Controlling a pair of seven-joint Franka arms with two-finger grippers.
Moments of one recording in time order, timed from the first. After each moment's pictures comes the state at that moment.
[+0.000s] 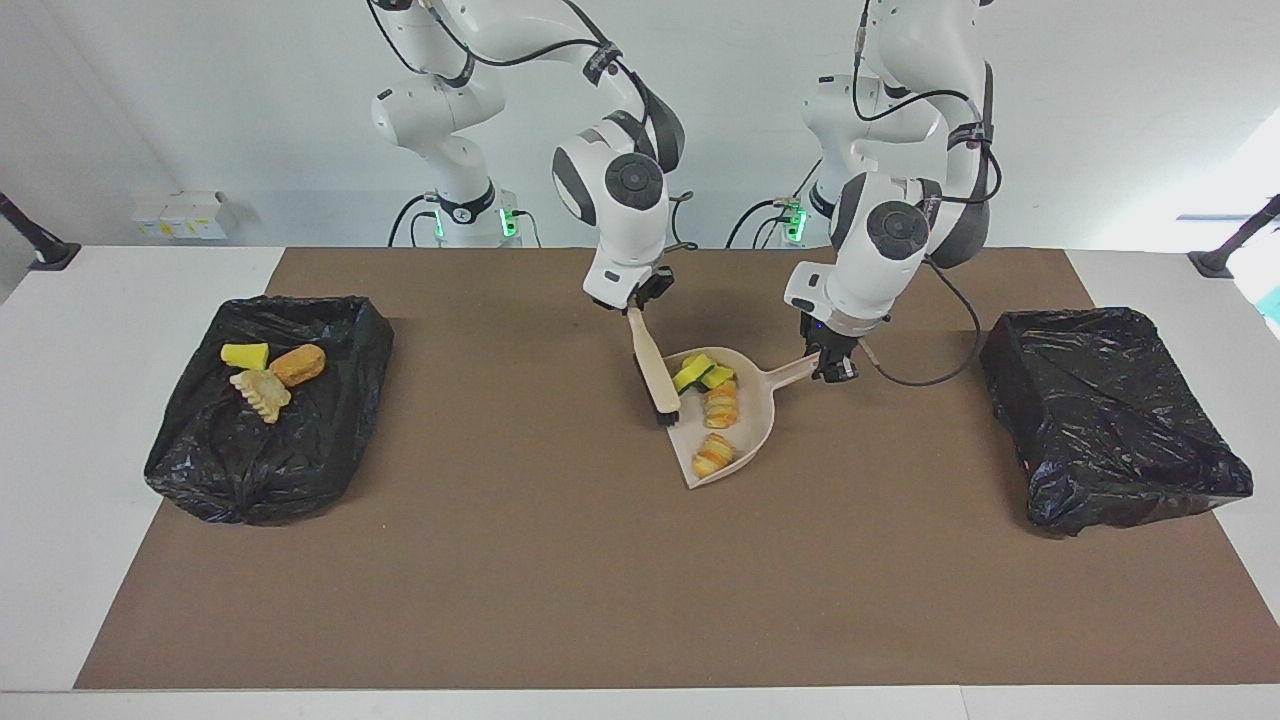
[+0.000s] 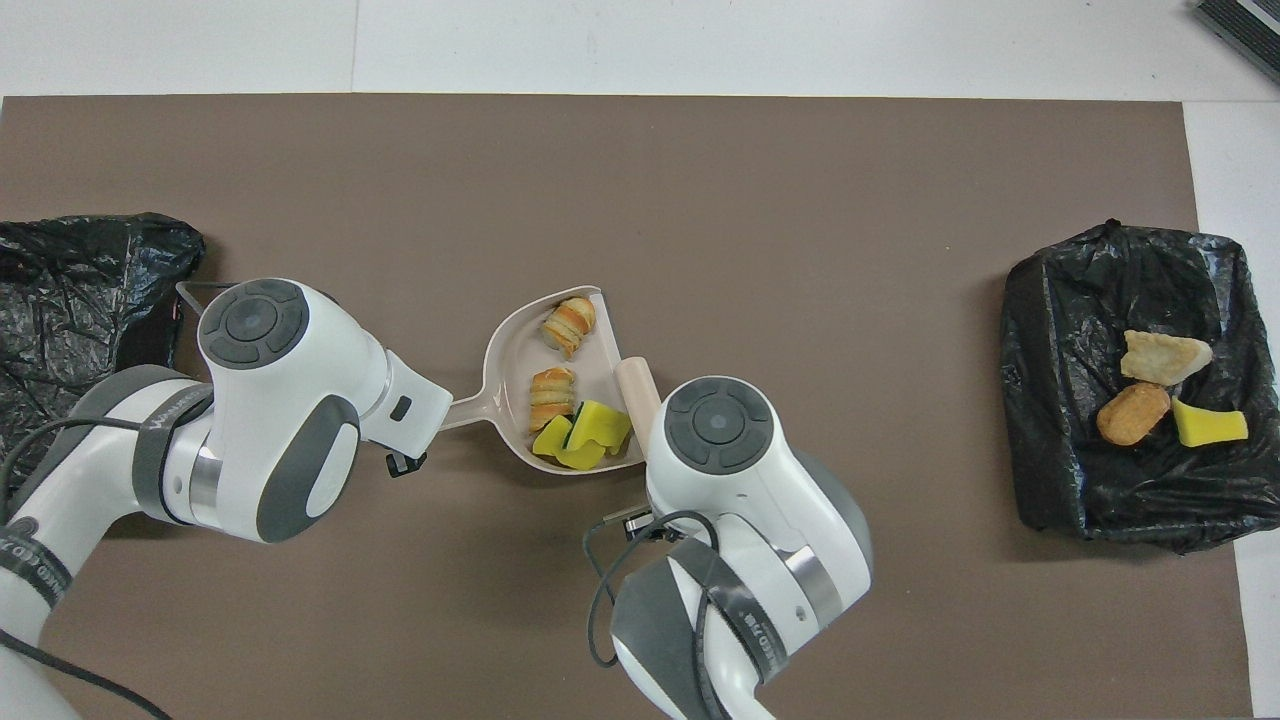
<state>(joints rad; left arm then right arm) -0.27 0.09 -0.10 -2.11 -0.06 2.08 0.97 0.53 0.12 0.09 -2.00 0.14 1.90 0.33</state>
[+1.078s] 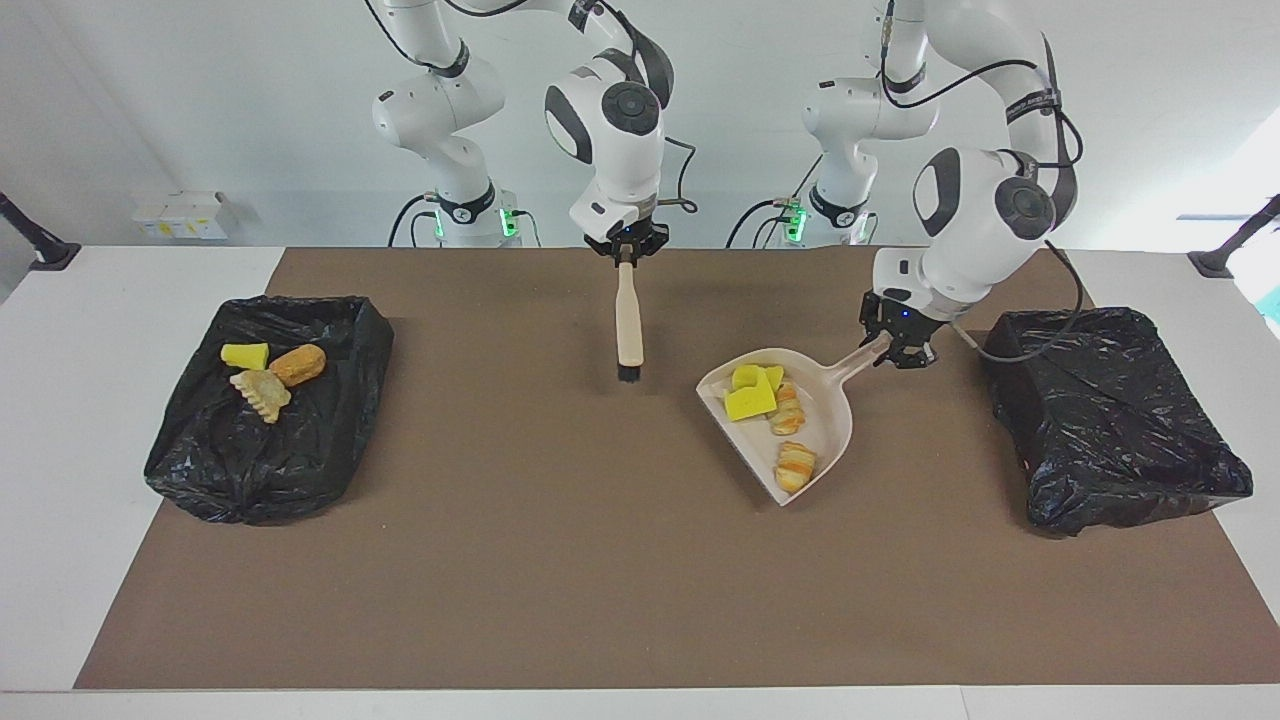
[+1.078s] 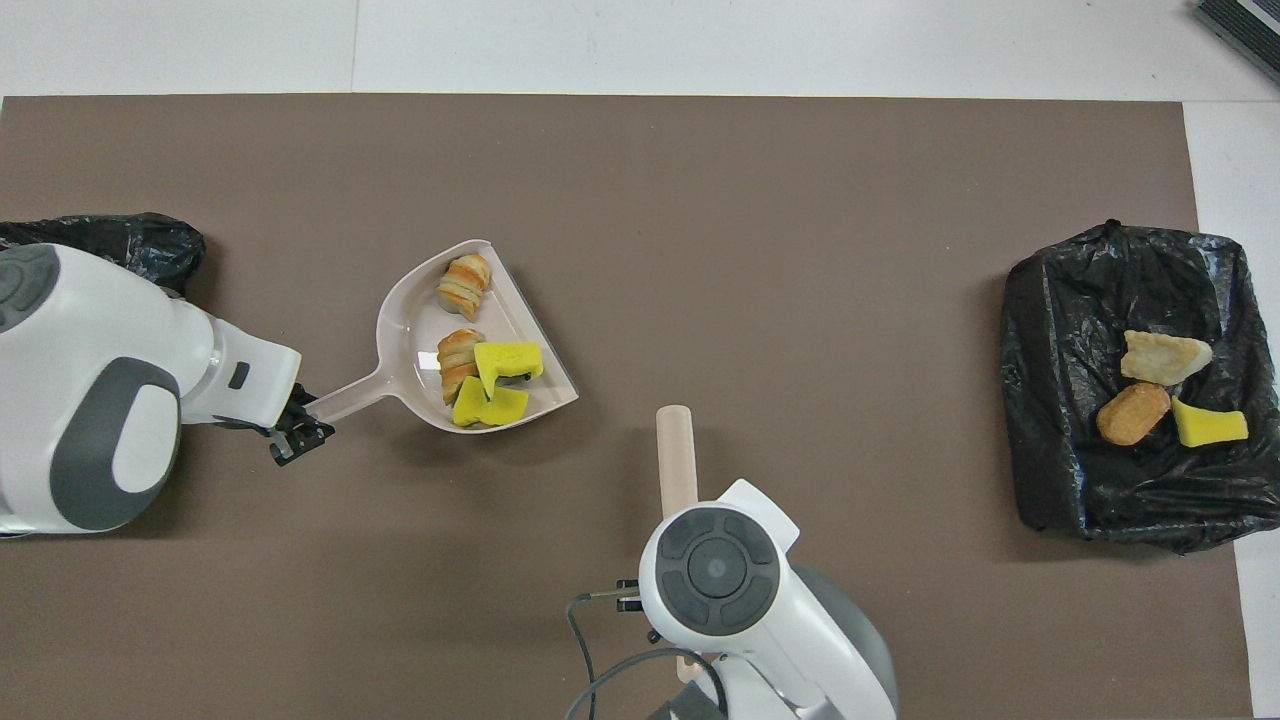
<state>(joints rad) -0.03 -0.01 -0.08 -2.08 -0.15 1.94 1.03 0.66 -0.06 0.11 -2.17 0.15 1.94 0.69</state>
